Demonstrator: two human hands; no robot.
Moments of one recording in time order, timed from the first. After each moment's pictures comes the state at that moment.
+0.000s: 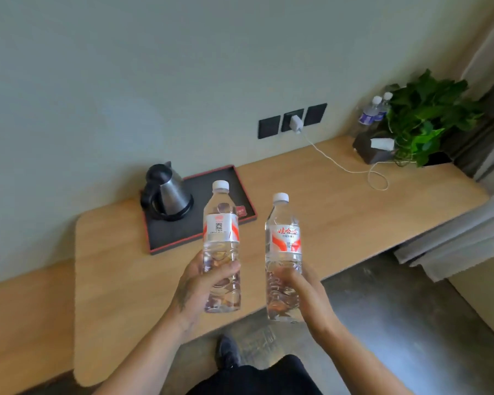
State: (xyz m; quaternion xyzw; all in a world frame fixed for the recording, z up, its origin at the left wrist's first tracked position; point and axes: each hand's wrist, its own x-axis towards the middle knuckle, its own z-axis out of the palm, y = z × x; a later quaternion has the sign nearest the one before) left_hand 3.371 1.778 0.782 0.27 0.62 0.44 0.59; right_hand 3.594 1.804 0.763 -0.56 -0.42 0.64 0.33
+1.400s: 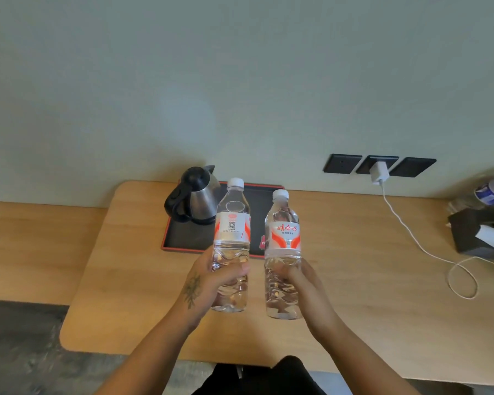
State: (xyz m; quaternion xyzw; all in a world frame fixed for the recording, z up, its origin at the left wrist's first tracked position) left_hand 3.375 1.915 0.762 0.14 0.67 0.53 0.50; right_hand 3.557 2.028 0.754 -0.47 -0.49 0.72 0.15
